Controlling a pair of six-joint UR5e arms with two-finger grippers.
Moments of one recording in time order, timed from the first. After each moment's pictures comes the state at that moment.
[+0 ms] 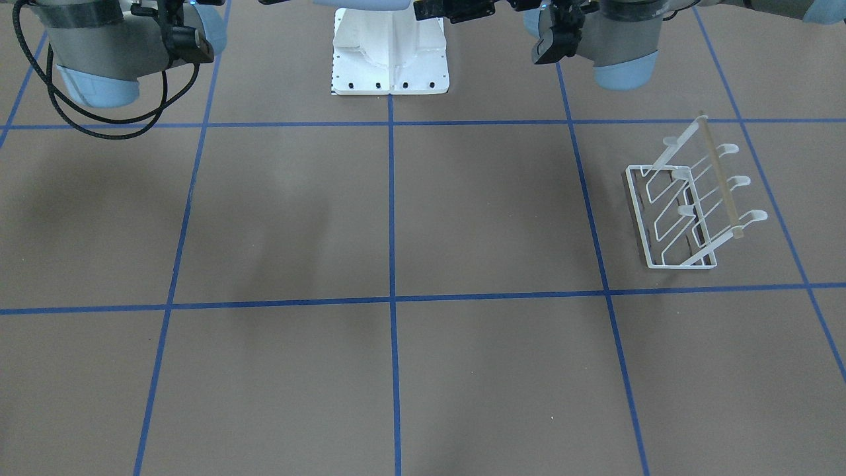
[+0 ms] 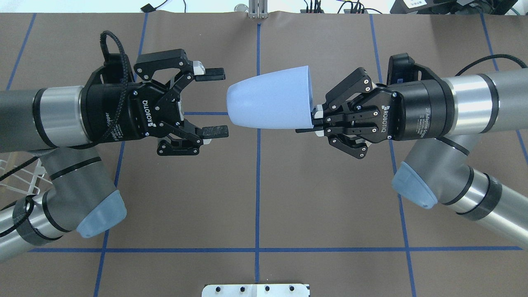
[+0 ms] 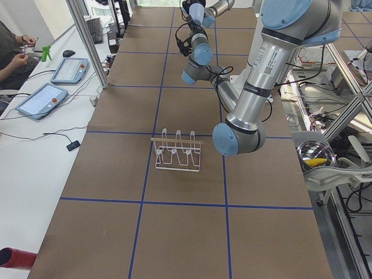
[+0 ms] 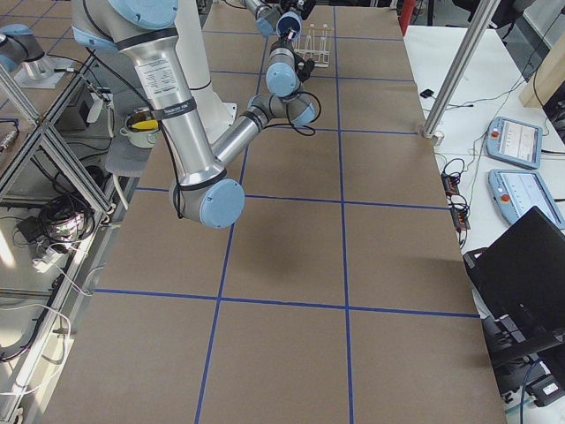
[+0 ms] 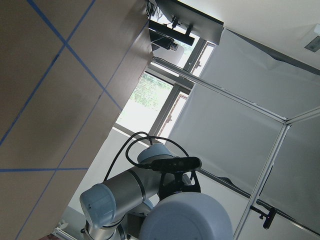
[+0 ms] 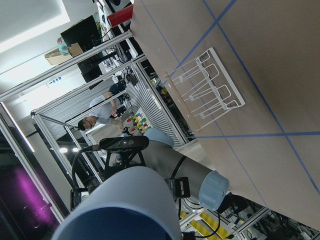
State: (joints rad) left arm -0.64 -2.04 -1.88 -3.13 -1.90 -2.50; right arm 0.72 -1.15 1.86 0.11 2.16 2.63
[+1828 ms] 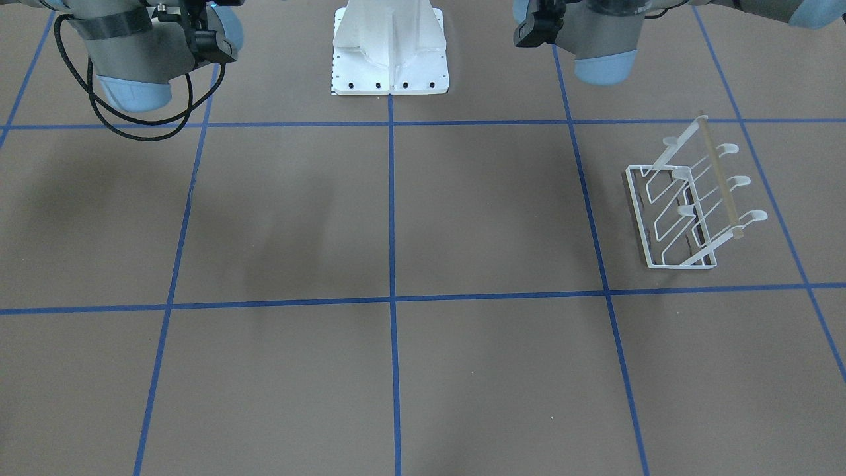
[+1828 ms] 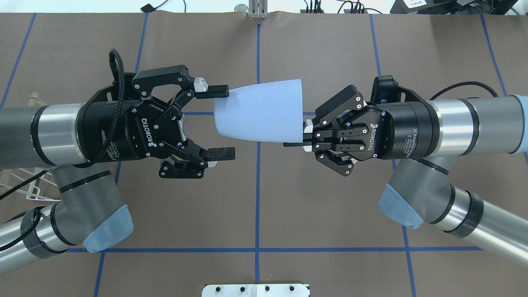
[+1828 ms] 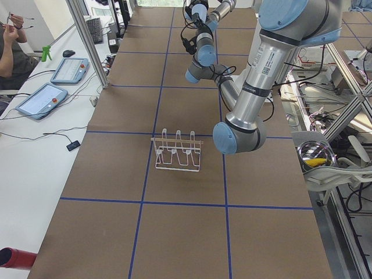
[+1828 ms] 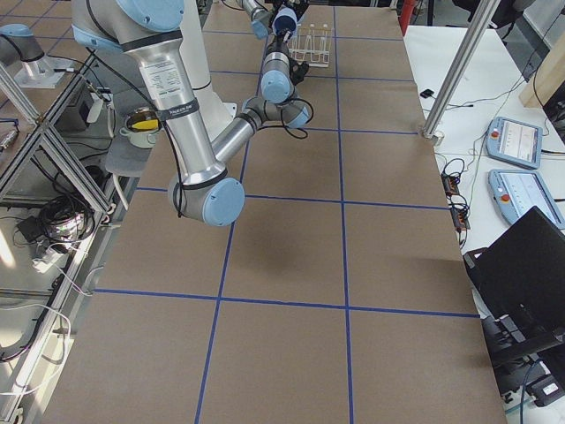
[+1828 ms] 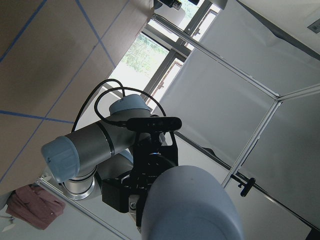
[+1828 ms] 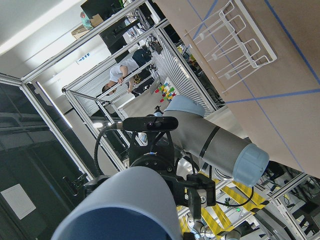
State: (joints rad) left arm -0.59 -2.05 -1.88 -3.19 -1.89 -2.57; right arm 0.66 -1.15 1.84 0.18 2.06 2.65
